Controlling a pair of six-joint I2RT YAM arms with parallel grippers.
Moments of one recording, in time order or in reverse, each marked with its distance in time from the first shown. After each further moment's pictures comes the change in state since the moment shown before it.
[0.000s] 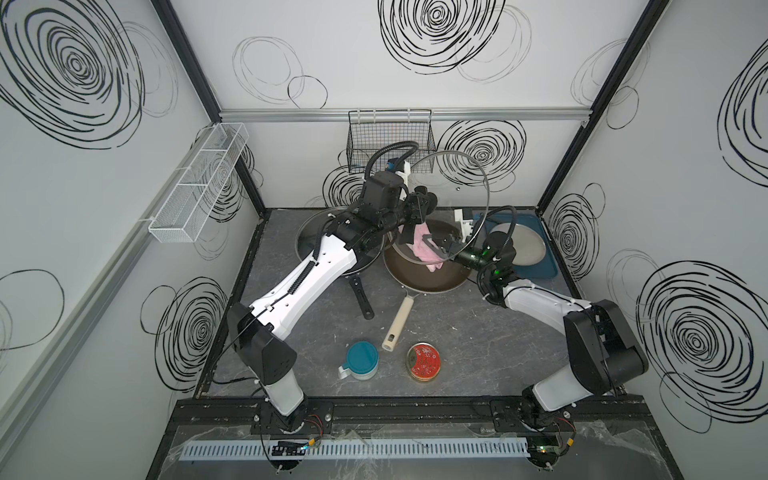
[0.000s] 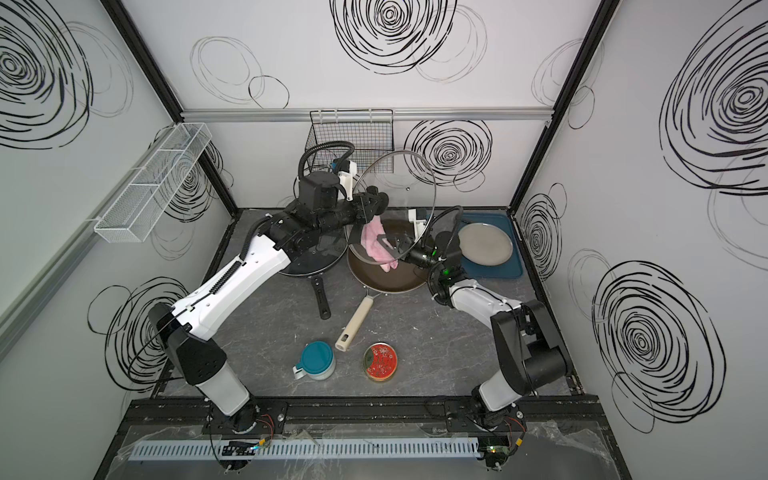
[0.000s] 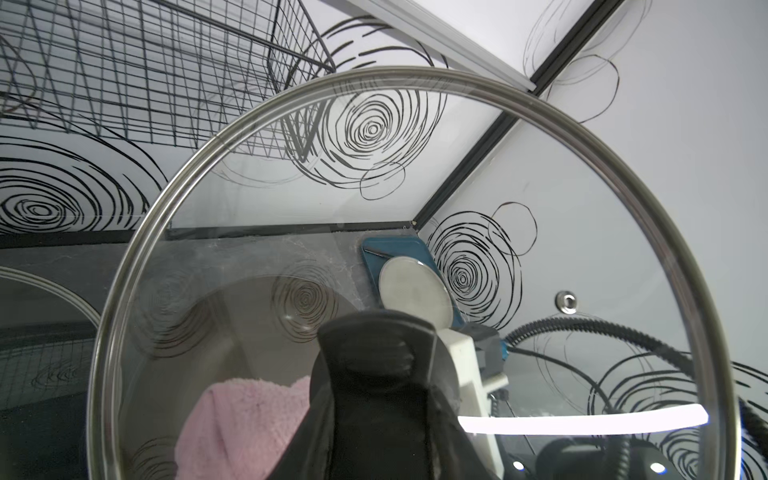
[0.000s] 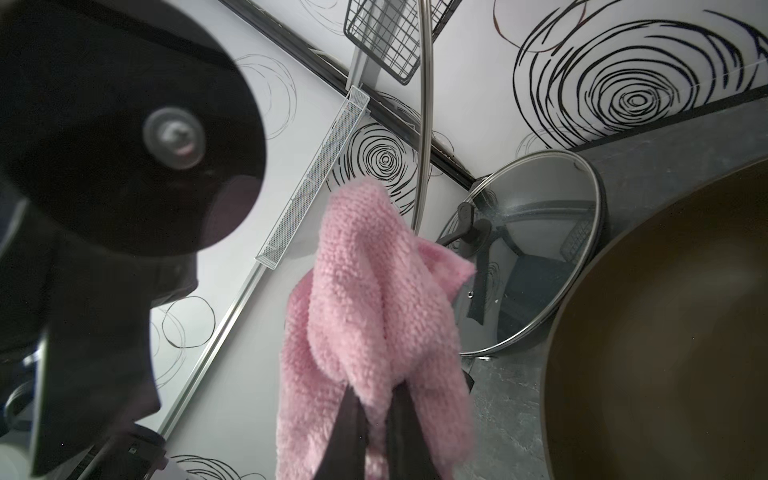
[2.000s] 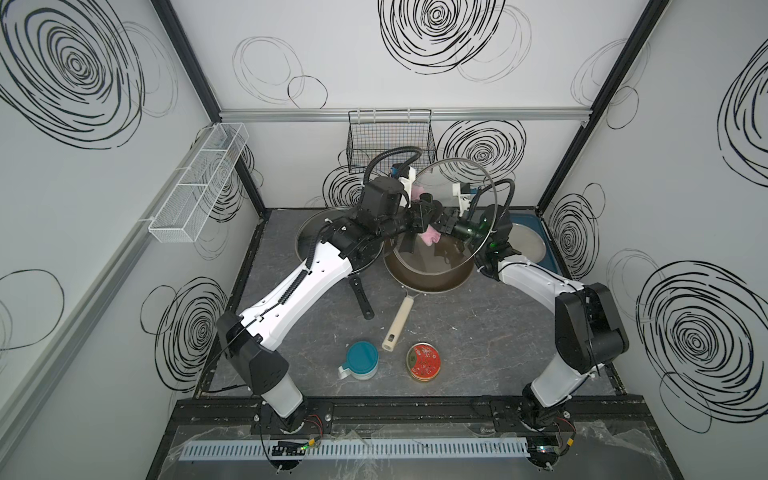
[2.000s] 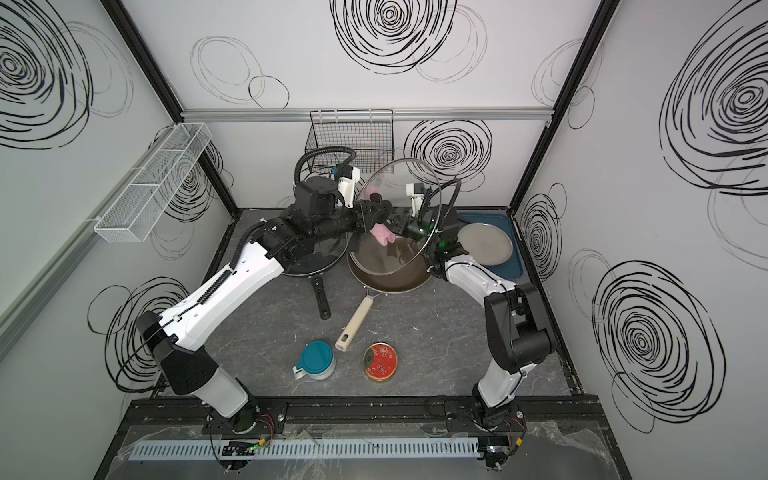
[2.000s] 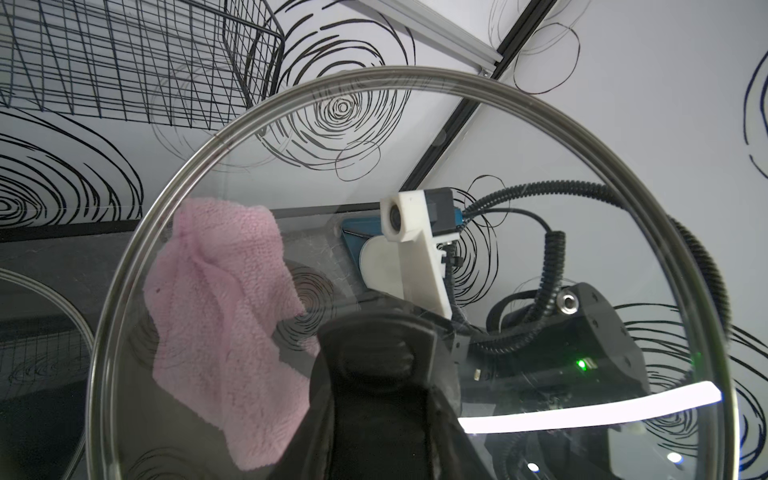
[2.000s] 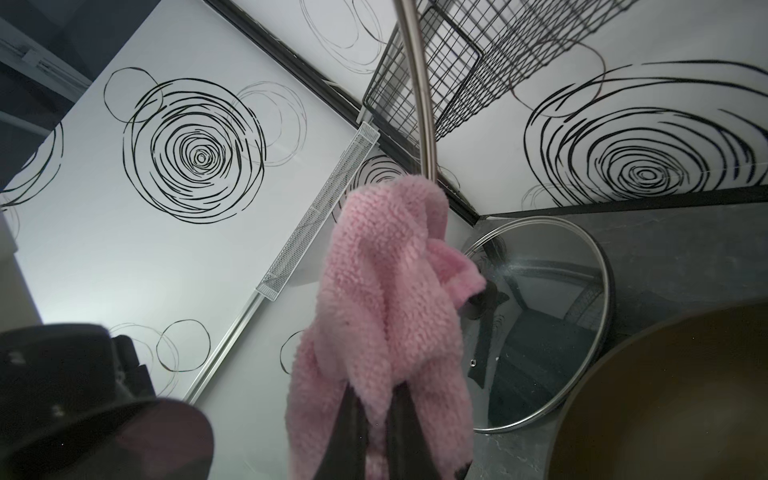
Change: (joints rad) left arm -0.051 -0.059 -0.032 -0.039 0.037 0.024; right arm -0.026 0.165 0.311 -0.105 -0.042 -0.026
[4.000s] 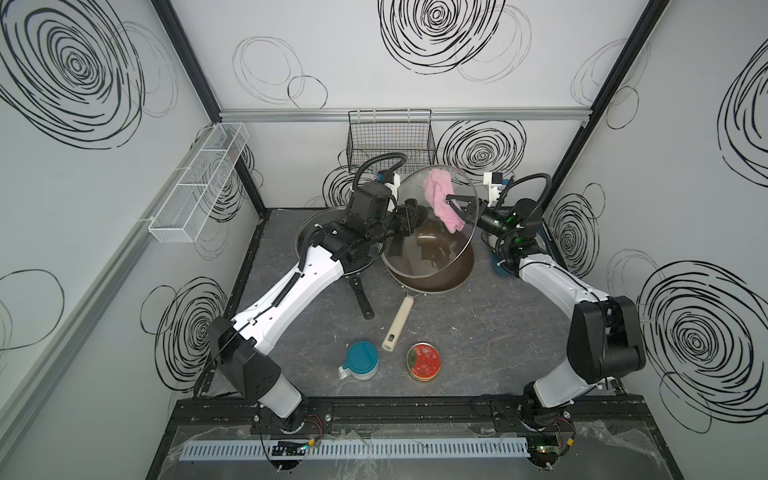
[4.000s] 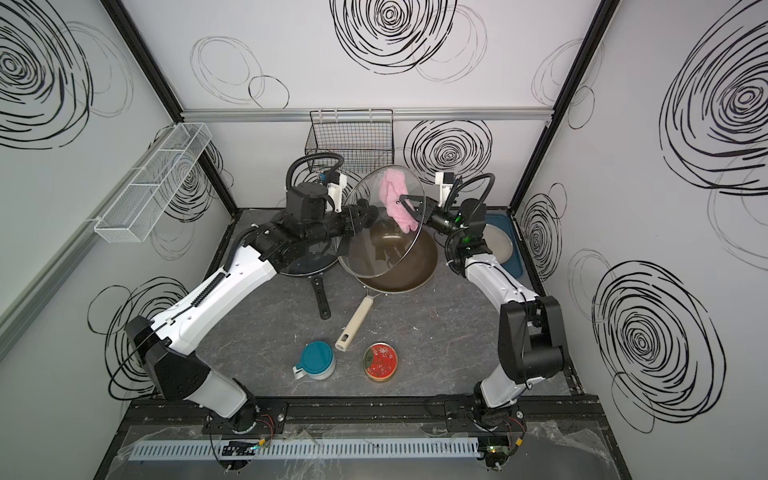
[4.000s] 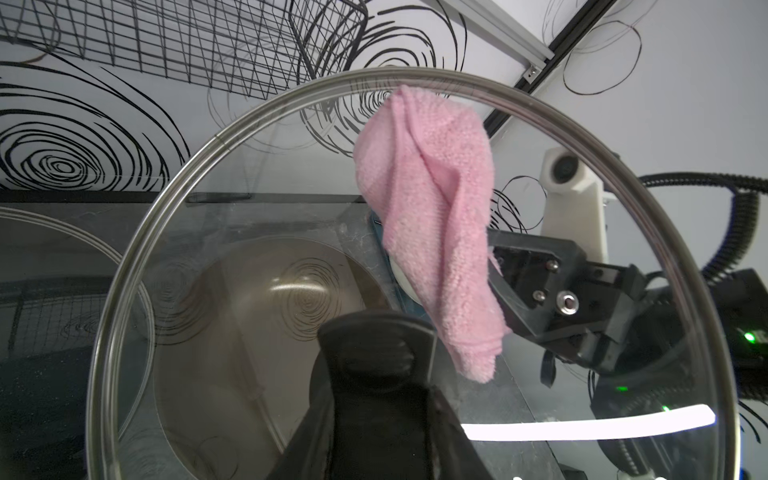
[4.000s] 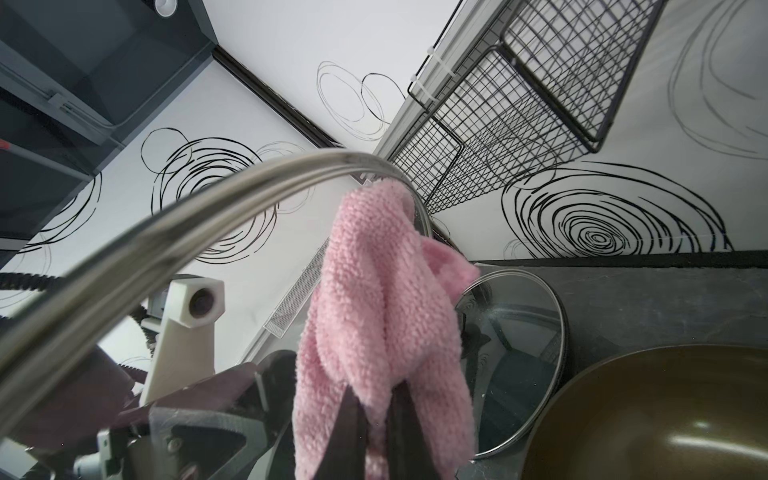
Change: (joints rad) left arm 0.053 -0.065 -0.132 0.010 0.008 -0.027; right arm -0.152 -0.057 0.025 0.013 -0.032 0.058
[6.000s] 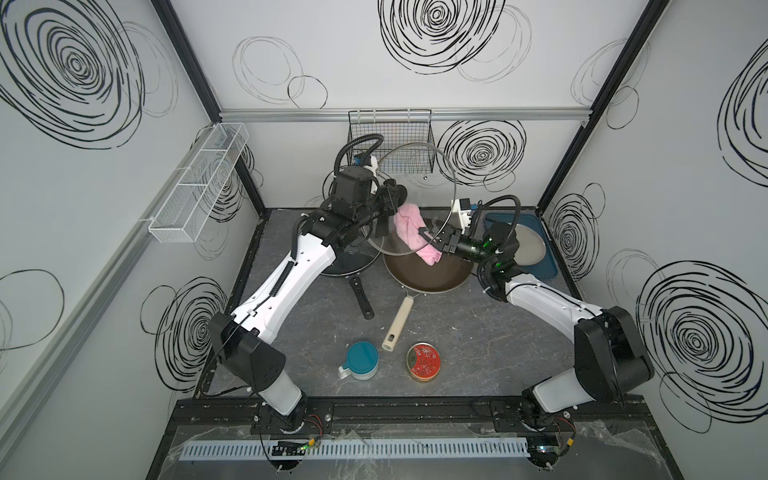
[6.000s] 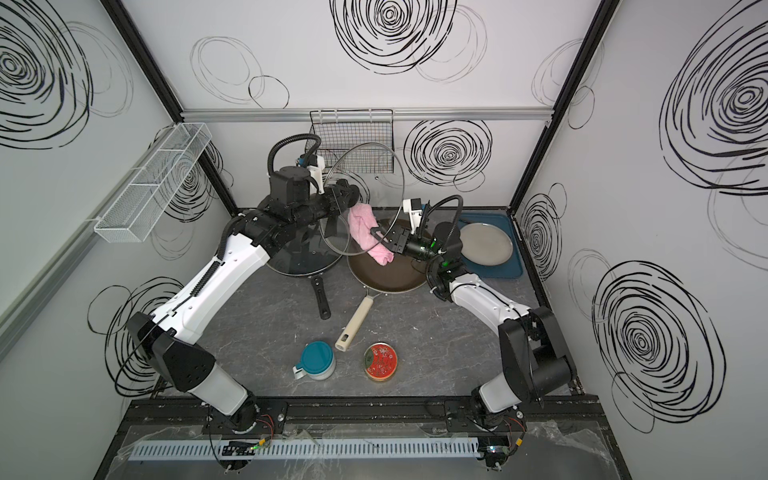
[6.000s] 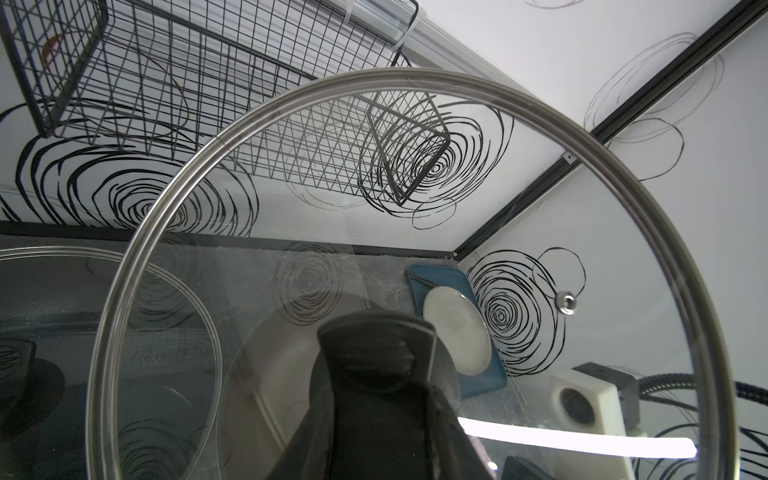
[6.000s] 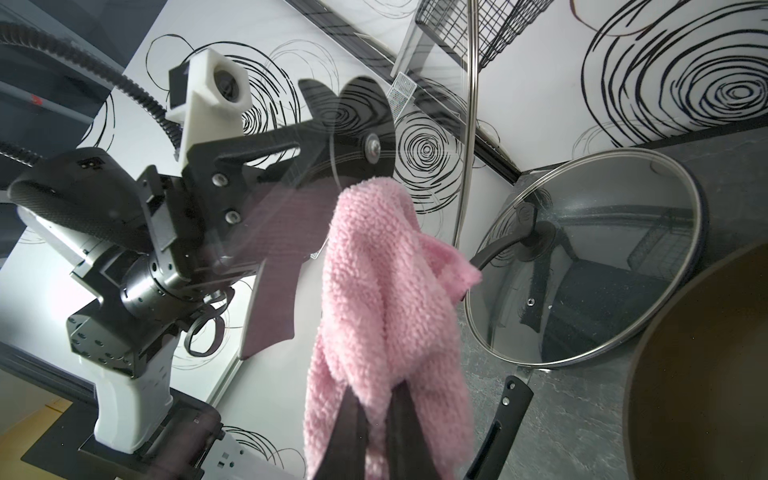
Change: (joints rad) left arm 0.137 0.038 0.080 0.014 -0.053 -0.012; right arm 0.200 -0.140 -0.220 0.003 0.012 -0.003
